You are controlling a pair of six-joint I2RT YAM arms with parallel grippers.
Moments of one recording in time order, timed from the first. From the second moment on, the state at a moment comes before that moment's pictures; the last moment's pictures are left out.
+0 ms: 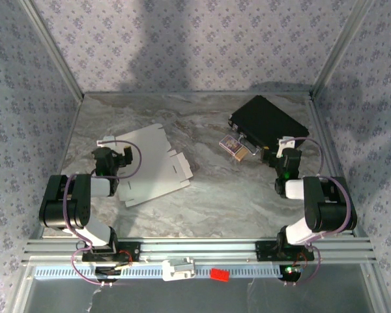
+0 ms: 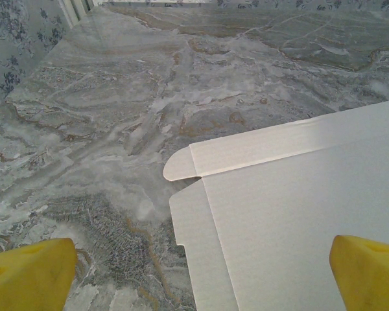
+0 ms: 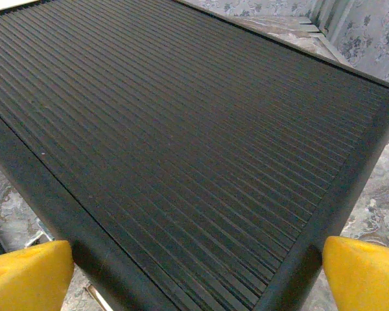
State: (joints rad) left arm 0.00 1.54 0.40 0.73 -0.14 -0.05; right arm -0.02 1.51 0.37 0.73 0.13 -0.01
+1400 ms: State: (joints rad) left arm -0.05 1.29 1.03 -0.97 0.03 -0.82; right arm 0.57 1.78 1.58 -0.77 -0.07 0.60
